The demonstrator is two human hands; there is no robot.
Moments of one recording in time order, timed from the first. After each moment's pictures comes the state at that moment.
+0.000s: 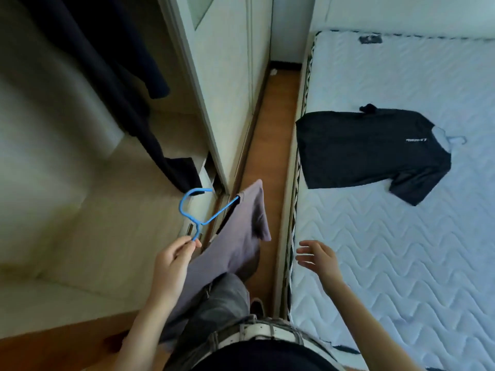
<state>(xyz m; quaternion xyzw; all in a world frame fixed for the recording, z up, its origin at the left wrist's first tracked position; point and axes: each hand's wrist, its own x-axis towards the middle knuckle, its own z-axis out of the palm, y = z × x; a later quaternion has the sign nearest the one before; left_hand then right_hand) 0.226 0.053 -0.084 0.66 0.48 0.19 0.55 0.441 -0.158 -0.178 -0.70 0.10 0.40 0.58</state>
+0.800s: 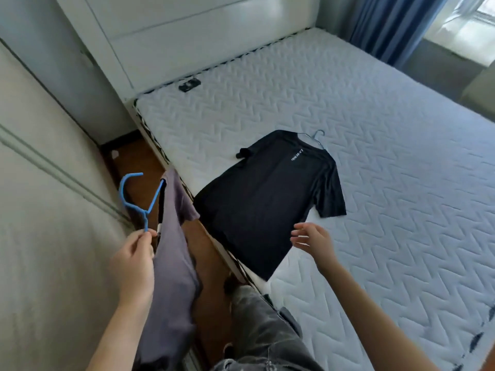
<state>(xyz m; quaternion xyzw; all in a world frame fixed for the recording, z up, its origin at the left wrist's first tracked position) 0.784 0.297 -0.085 0.75 0.31 0.10 0.57 0.805 -0.038 -0.170 -0.64 0.33 0.08 0.69</state>
